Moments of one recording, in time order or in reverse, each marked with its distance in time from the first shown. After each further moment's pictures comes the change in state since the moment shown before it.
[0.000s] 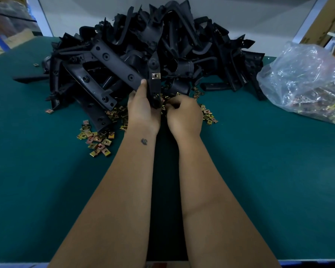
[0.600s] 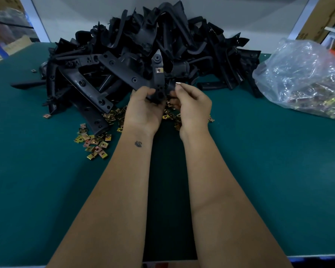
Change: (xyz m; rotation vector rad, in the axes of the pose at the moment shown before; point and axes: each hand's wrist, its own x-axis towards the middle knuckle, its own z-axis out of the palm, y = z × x) left_hand -0.005 -0.001 0.003 -0.189 -0.213 -0.083; right_hand 0.009 0.001 -0.014 0.977 0.125 0.184
